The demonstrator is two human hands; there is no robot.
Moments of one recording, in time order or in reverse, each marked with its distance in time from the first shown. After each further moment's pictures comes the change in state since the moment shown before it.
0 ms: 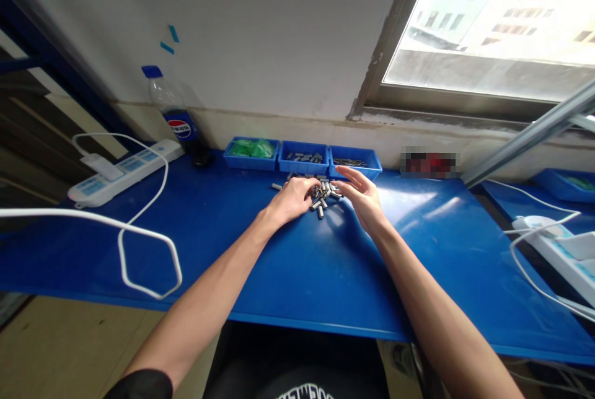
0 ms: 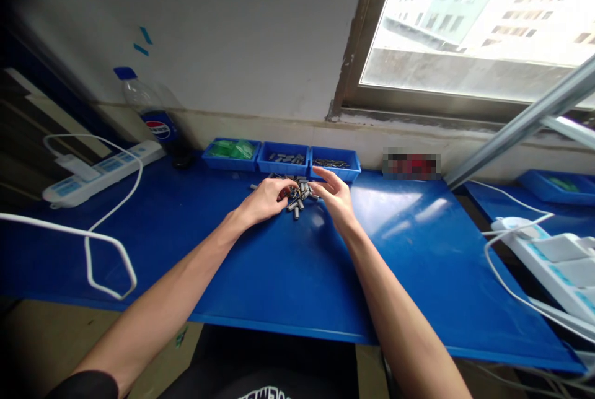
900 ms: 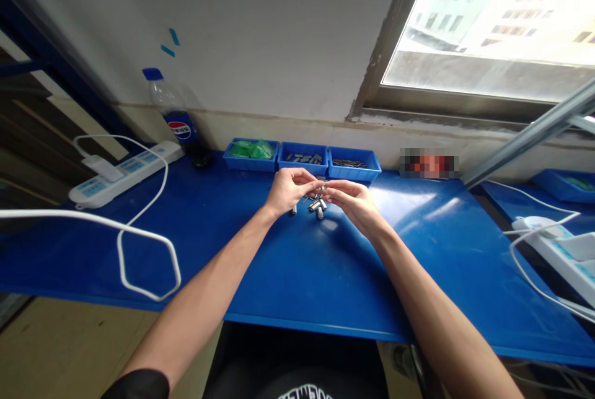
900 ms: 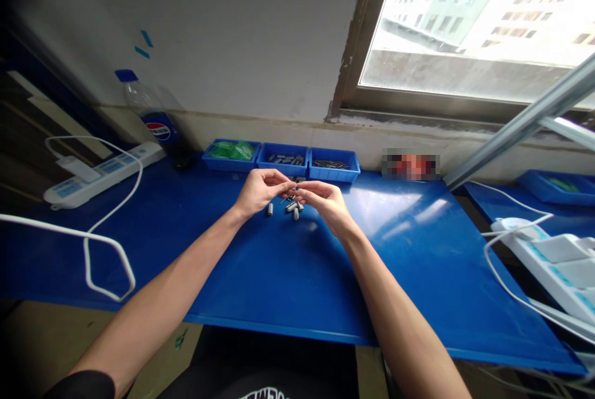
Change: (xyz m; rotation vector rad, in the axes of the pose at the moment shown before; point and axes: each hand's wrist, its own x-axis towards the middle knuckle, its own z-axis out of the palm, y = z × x) left_hand 0.005 0.014 -0.009 -0.879 0.207 -0.242; right_hand -0.009 -0.008 0.011 0.130 -0.208 0.138
